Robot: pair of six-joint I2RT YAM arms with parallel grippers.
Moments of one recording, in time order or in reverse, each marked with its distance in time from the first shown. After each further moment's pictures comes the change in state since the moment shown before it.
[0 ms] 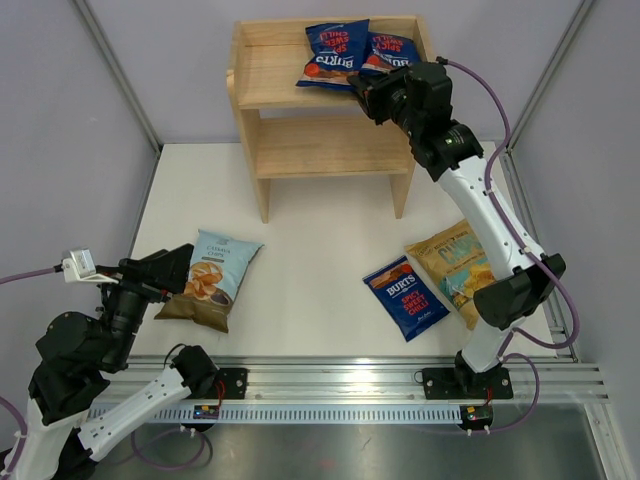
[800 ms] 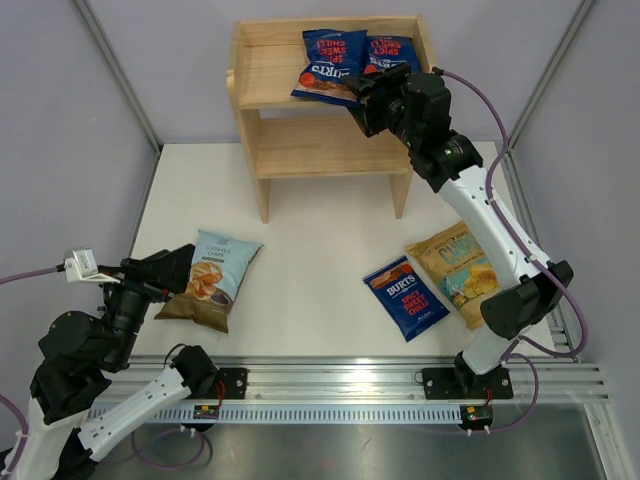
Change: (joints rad) left arm 0.000 0.000 -0.008 0.001 0.000 -0.002; right arm 0.028 -0.068 -0.112 0.056 -0.011 0.040
